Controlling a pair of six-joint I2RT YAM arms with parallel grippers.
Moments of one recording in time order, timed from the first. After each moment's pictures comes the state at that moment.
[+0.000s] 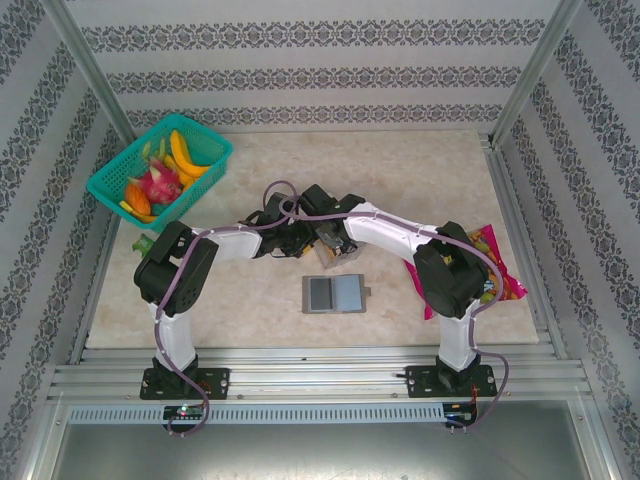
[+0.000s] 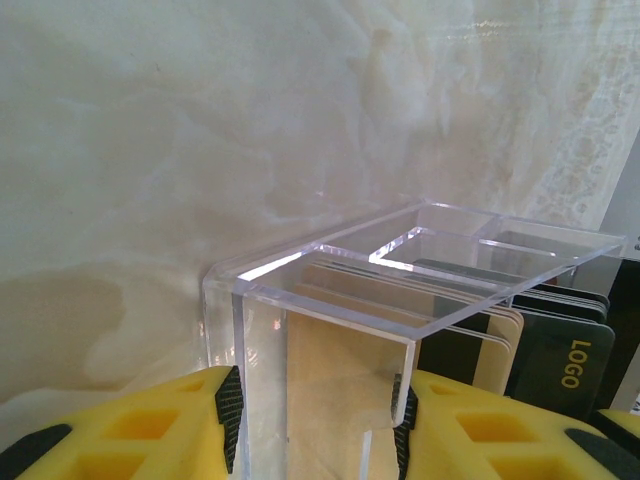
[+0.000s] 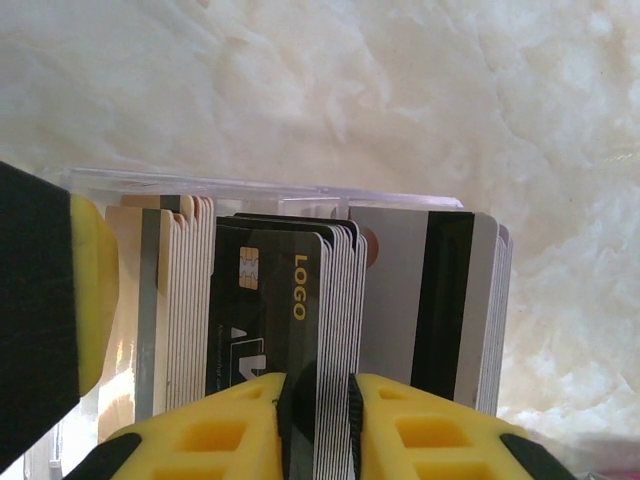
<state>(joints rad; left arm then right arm) -0.50 1.91 1.06 0.03 0.37 -1.15 0.72 1.94 1.47 -0.81 0.43 0.16</state>
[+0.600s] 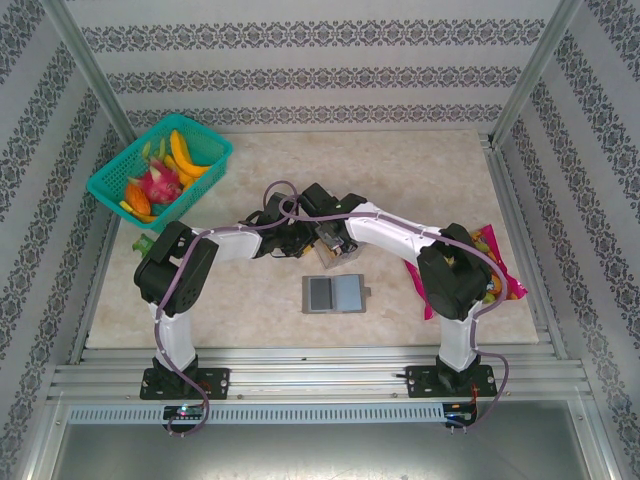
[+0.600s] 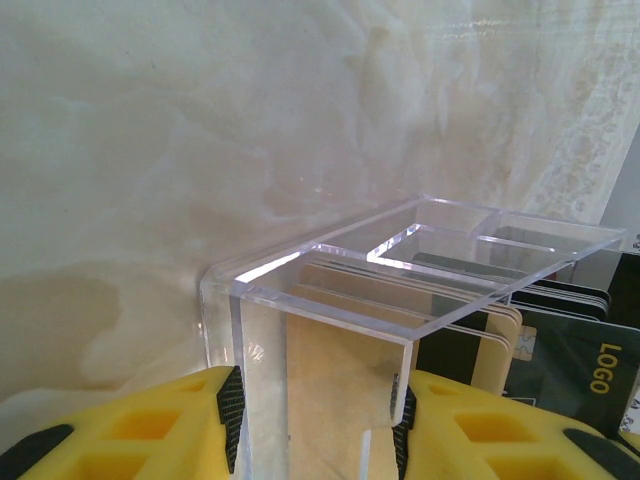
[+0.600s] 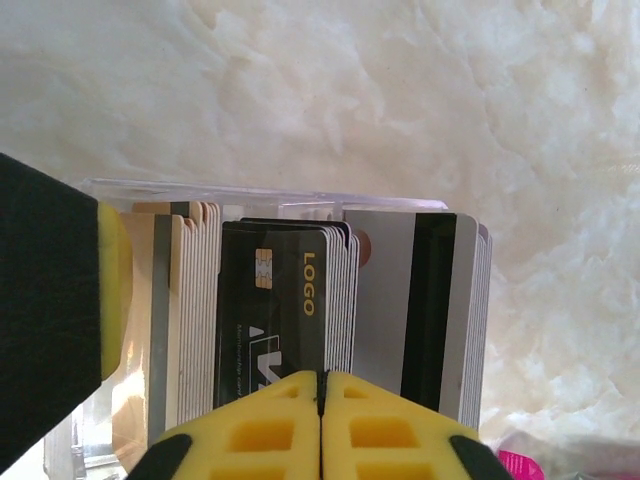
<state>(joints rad) -0.50 1.91 1.06 0.03 0.37 -1.15 0.73 1.92 1.47 -0.80 0.43 0.15</state>
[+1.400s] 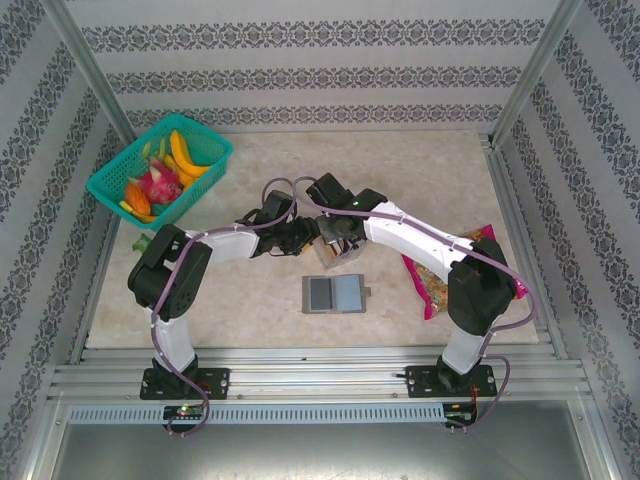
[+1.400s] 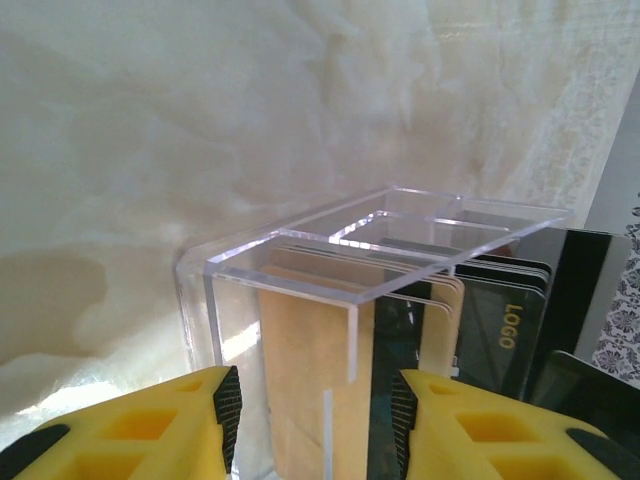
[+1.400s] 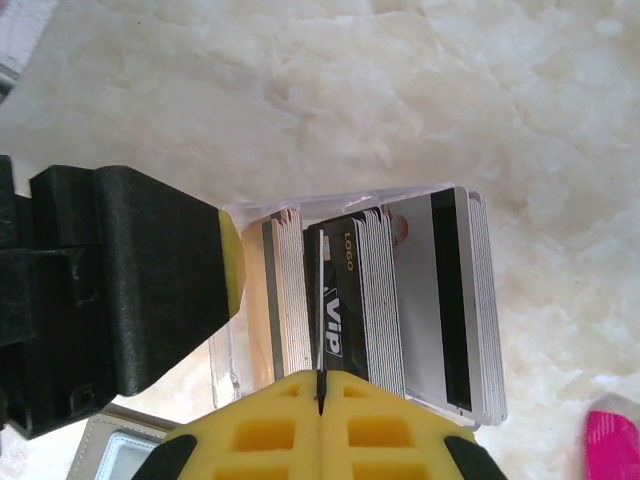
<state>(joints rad) -0.50 1.86 1.05 0.00 0.37 -1.12 0.73 1.76 1.45 -0.81 0.26 0.37</state>
